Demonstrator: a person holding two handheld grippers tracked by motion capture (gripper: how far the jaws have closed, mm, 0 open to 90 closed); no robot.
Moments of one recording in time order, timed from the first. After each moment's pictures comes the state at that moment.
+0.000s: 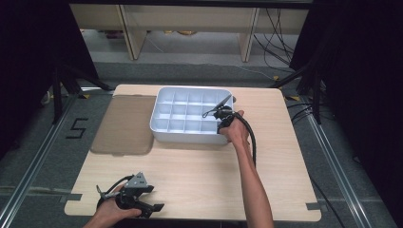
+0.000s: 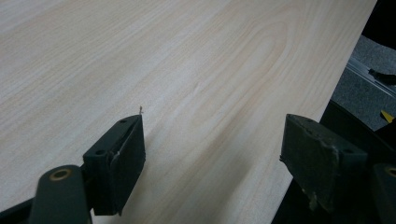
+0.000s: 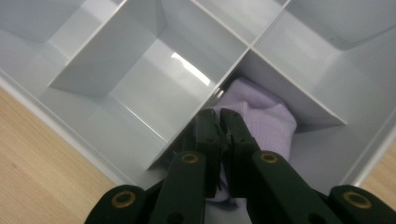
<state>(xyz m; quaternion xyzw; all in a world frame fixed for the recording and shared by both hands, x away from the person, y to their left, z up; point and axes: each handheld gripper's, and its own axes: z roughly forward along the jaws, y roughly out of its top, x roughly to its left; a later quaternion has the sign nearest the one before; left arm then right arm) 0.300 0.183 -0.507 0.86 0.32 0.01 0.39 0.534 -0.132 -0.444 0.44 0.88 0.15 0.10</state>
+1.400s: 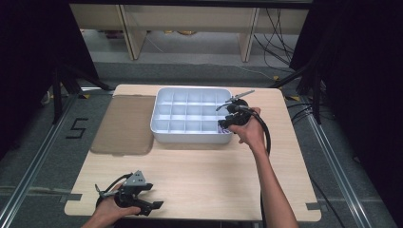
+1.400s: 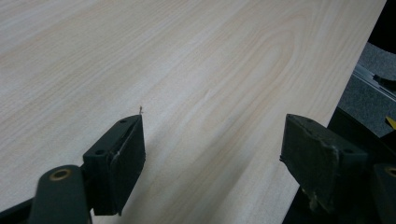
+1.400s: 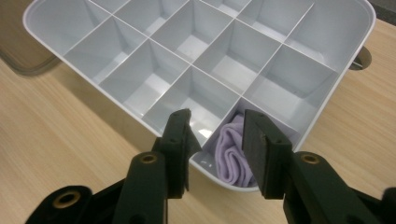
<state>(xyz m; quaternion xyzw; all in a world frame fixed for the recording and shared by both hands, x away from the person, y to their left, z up) 0.305 0.187 -0.505 0.86 0.33 0.03 0.39 0.487 -0.162 -0.382 0.43 0.83 0.32 0.13</state>
